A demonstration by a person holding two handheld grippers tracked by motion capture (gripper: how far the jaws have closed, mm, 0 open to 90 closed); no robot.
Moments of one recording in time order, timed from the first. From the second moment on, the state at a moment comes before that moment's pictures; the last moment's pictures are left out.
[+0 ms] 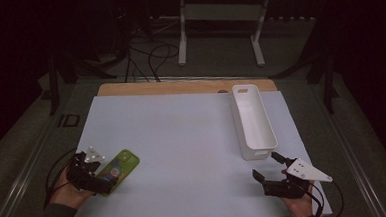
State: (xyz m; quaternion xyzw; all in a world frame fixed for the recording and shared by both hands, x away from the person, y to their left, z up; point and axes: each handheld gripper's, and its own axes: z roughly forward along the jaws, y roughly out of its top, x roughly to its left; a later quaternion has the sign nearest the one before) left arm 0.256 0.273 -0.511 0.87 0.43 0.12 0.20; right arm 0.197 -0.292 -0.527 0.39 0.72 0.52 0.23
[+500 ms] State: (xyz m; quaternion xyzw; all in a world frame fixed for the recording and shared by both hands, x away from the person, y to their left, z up) left arm 0.259 0.274 -0.518 0.87 0.43 0.12 0.20; right arm 0.197 -0.291 -0.528 0.39 0.72 0.52 0.23
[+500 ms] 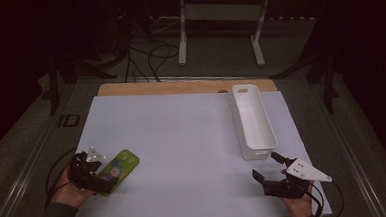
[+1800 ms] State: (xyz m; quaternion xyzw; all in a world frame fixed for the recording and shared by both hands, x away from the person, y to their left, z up) left arm 0.265 0.270 -0.533 0.88 0.44 0.10 0.18; right arm 0.197 -0.292 -0.528 0.40 0.72 0.52 0.23
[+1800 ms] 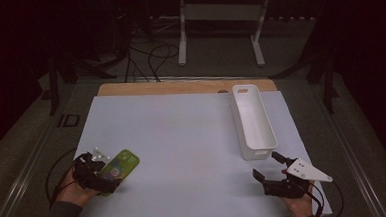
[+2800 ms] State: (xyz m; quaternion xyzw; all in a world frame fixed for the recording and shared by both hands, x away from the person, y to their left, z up) left arm 0.265 0.269 -0.540 0.88 0.44 0.10 0.18; right arm 0.197 -0.292 -0.528 0.40 0.72 0.52 0.23
